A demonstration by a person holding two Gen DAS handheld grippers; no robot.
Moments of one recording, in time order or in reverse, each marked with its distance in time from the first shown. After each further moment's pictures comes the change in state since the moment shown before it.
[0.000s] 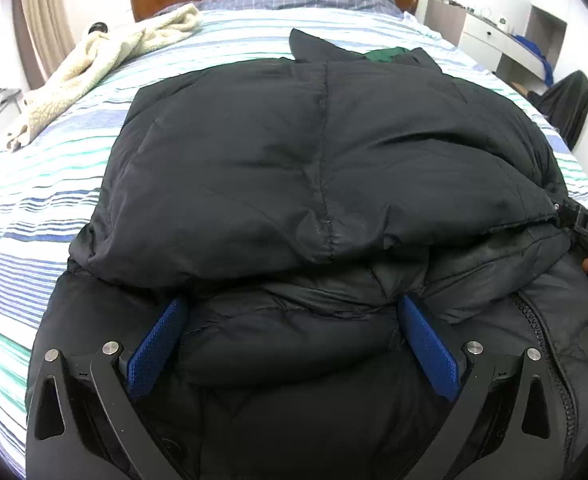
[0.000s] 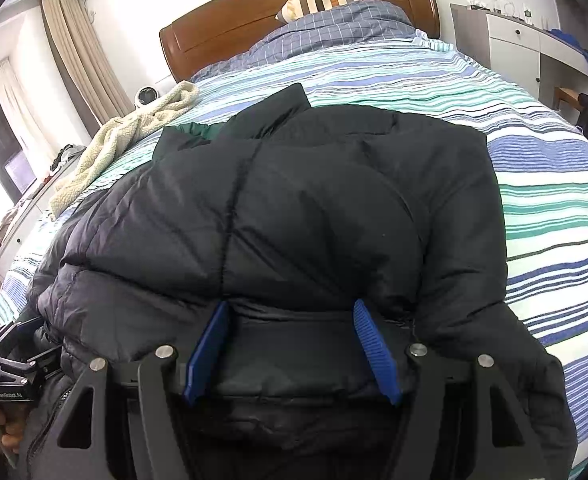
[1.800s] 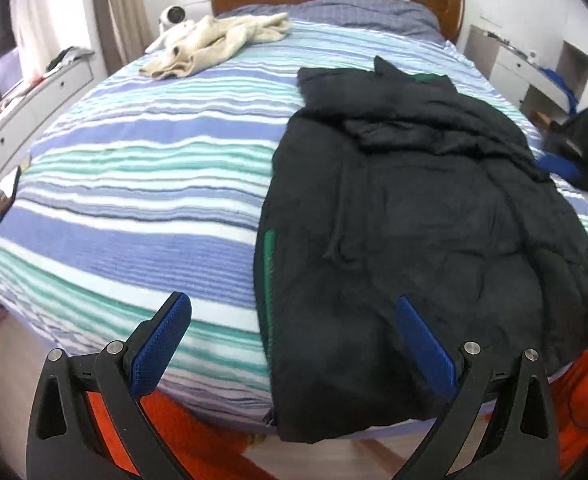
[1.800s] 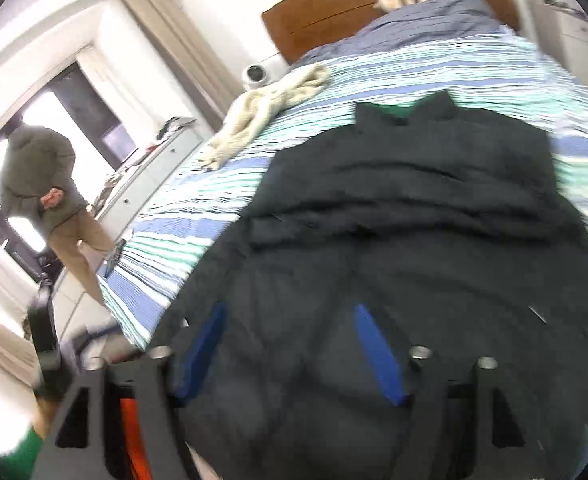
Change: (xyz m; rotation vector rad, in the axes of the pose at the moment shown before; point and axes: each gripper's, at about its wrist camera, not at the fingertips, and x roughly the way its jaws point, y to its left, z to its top) left arm -0.195 0.074 -0.166 -0.152 -0.035 0.108; right arm -0.135 0.145 -0.039 -0.064 0.133 0.400
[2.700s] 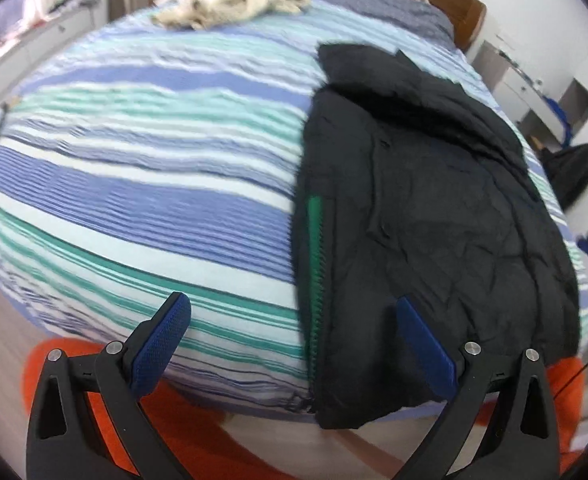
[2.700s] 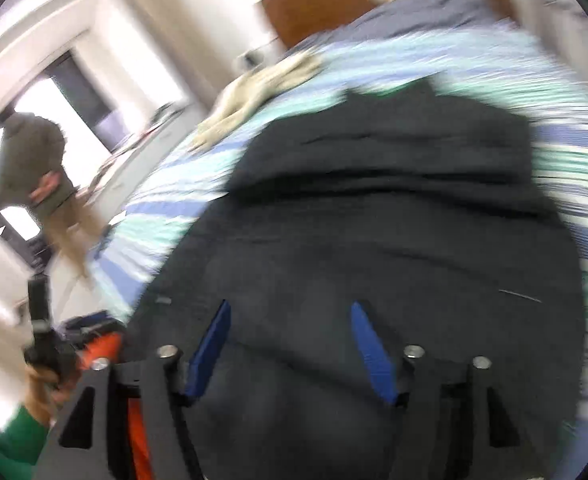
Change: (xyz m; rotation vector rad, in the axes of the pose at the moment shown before) left arm 0.025 0.044 -0.007 -0.130 0.117 -0.150; right arm -0.116 -0.046 -0.087 0.021 -0.069 -0.236
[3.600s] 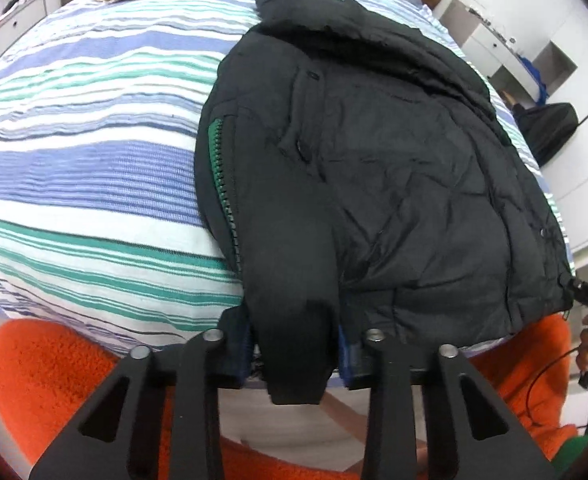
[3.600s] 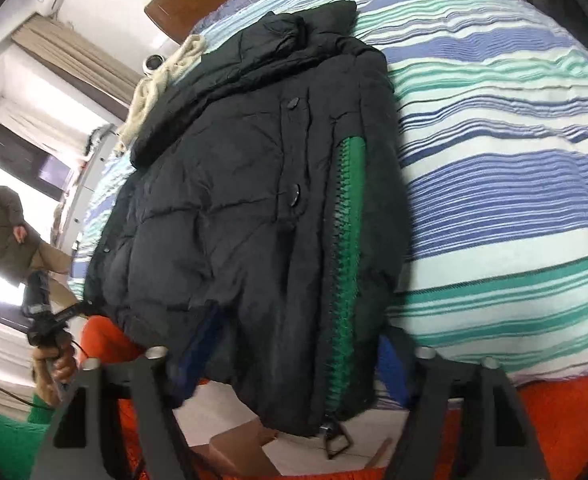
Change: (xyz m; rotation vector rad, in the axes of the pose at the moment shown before) left arm 0.008 -0.040 -0.017 0.083 0.131 -0.073; right arm -0.037 -0.081 -0.096 0.244 0.226 0.005
